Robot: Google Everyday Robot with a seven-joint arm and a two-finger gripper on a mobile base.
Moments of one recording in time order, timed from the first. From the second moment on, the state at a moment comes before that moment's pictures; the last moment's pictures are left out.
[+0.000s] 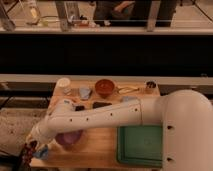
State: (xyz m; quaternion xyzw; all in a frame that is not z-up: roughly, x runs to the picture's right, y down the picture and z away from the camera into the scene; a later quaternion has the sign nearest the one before) arm -0.328 0.230 0.643 -0.10 -0.50 -0.39 0.77
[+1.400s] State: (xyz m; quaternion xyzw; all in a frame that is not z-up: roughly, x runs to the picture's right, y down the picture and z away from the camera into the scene) arm -0.325 0.236 0.651 -0.12 -0.50 -0.38 0.77
